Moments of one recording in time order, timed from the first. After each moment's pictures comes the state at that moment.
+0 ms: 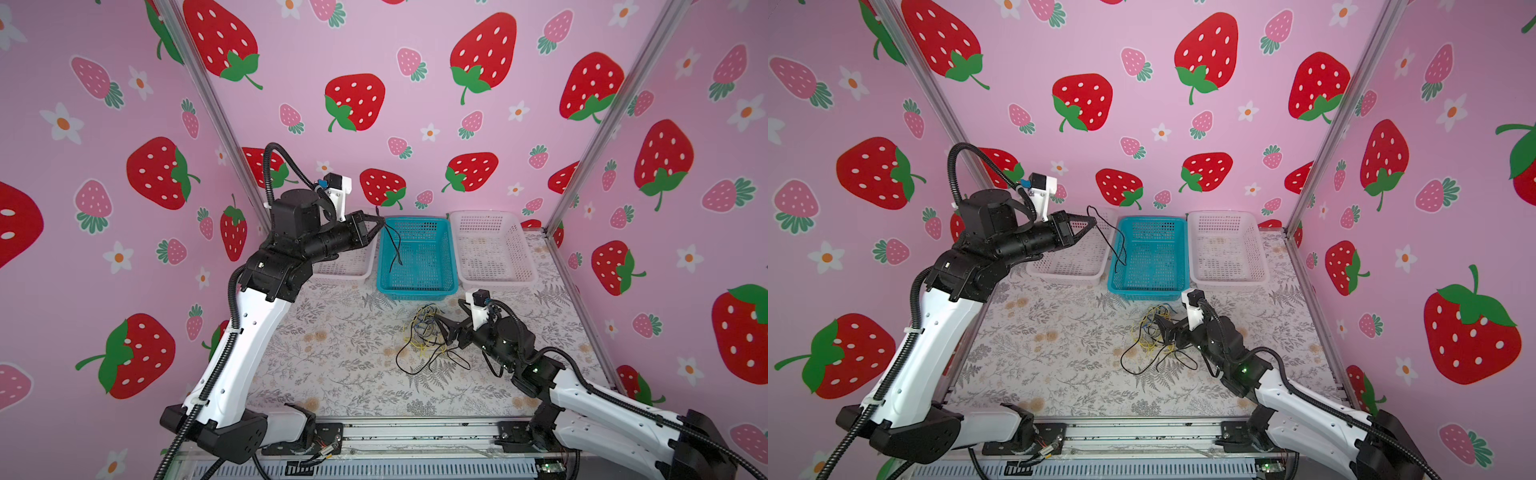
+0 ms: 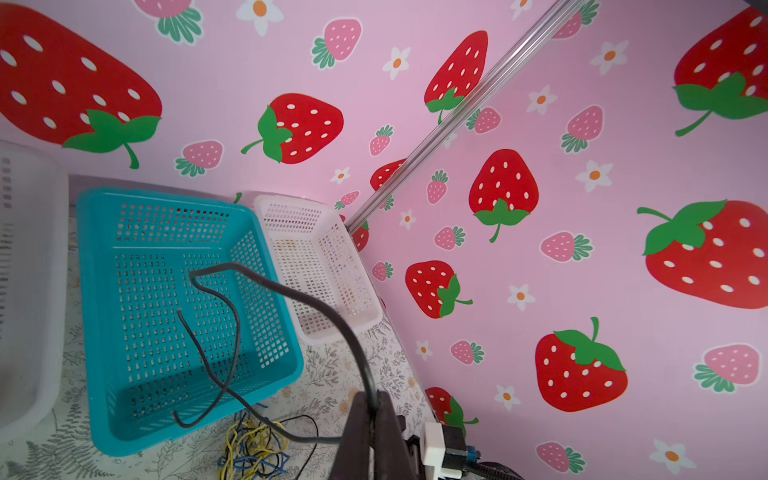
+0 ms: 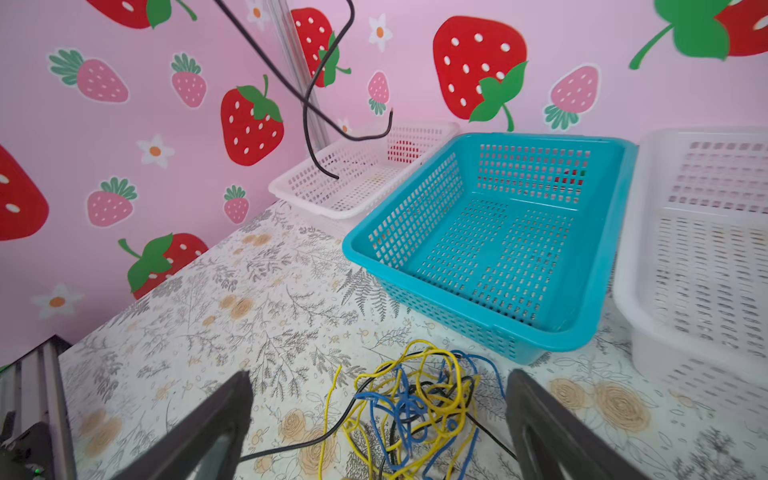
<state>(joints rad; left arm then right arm) -0.36 1.34 1.77 -0.66 0.46 -0.57 0.89 0.87 0.40 0.34 0.11 0.23</state>
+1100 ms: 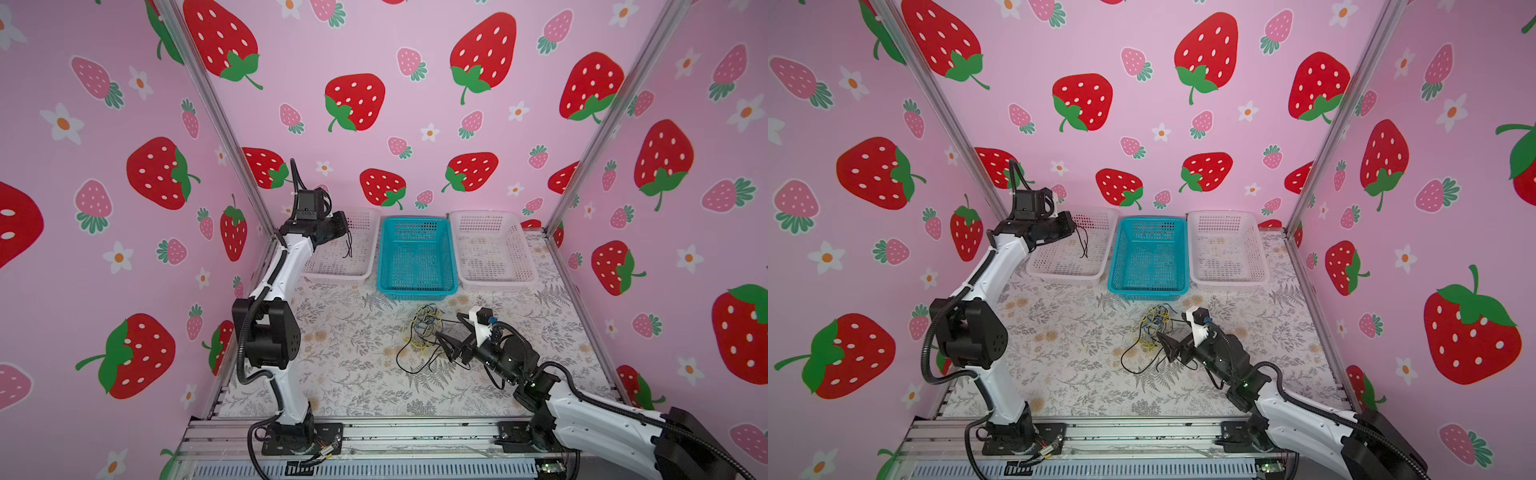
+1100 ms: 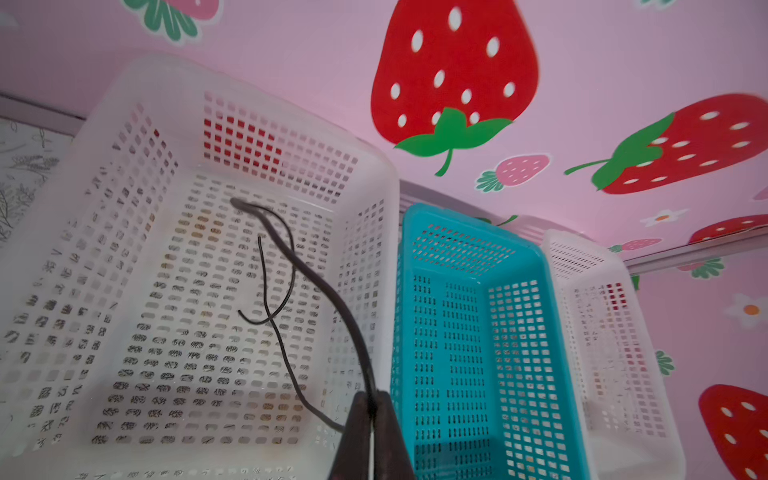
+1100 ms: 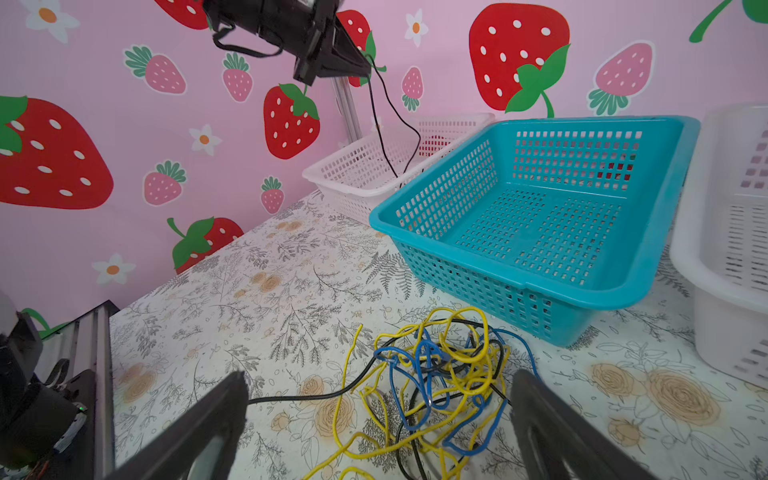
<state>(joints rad) -0.06 1.92 1.81 -0.58 0.24 -0.37 0.88 0.90 0.18 0.65 -0.04 0.23</state>
